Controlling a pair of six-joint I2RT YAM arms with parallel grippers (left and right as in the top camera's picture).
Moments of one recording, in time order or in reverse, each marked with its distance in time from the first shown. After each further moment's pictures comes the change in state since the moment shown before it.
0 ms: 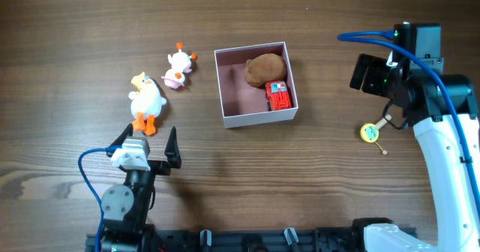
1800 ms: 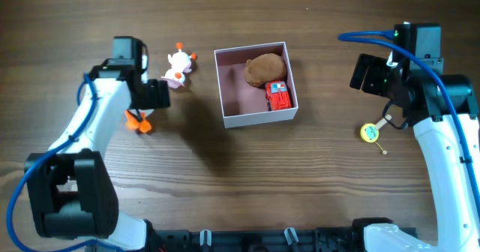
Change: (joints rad) left arm 0.139 1.689 1.130 -0.673 -0.096 -0.019; right arm 0.000 0.000 -0.002 0.003 0.000 0.003
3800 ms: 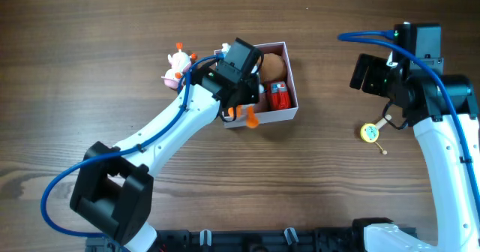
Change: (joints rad) left arm -0.615 0.065 0.179 0.113 0.083 -0.461; right arm 0.000 0.000 0.000 0.000 0.000 0.000
